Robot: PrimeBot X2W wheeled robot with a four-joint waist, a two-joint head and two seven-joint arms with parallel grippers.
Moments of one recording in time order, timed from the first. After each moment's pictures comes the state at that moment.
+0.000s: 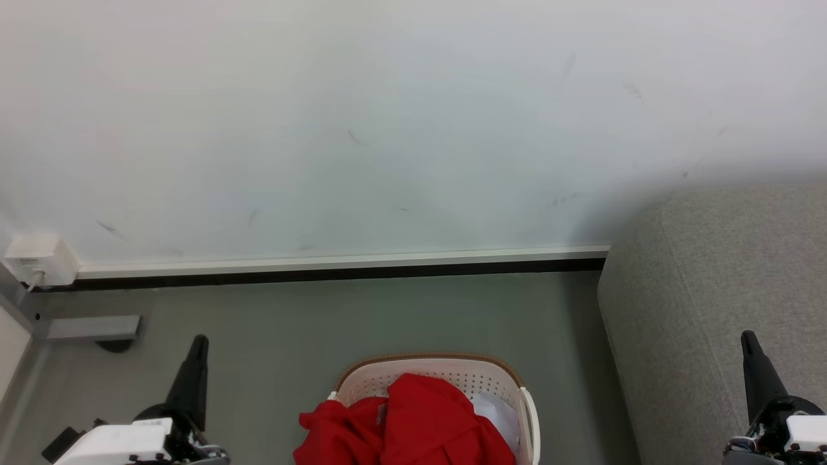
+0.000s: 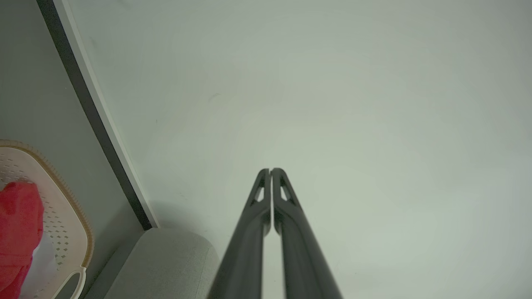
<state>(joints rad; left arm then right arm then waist) -0.10 0.05 0.12 0.18 -1.61 -0.07 0.11 -0.12 -0.31 0.22 0.19 1.90 0.13 -0.16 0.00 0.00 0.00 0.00</state>
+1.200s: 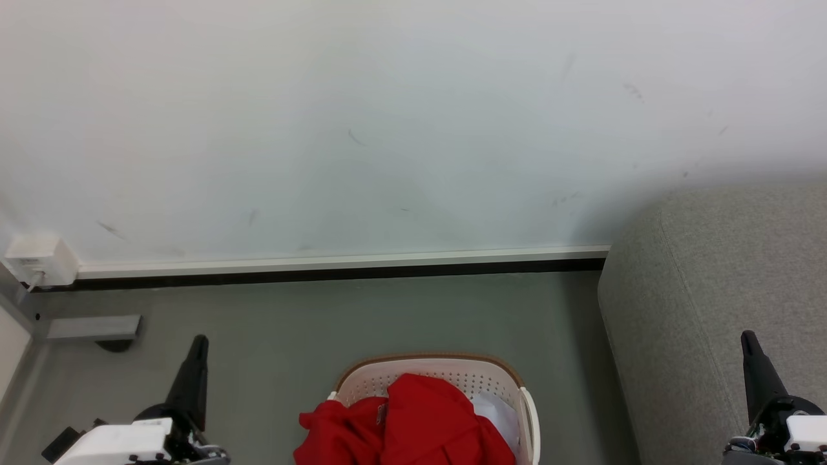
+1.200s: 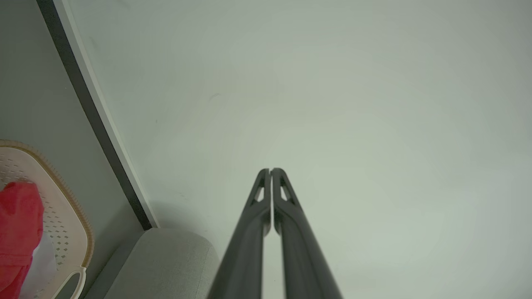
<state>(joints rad) -0.10 0.05 0.12 0.18 -1.61 -0.07 0.11 -0.12 -0.31 0.22 0.19 1.90 0.13 -0.16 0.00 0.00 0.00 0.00</state>
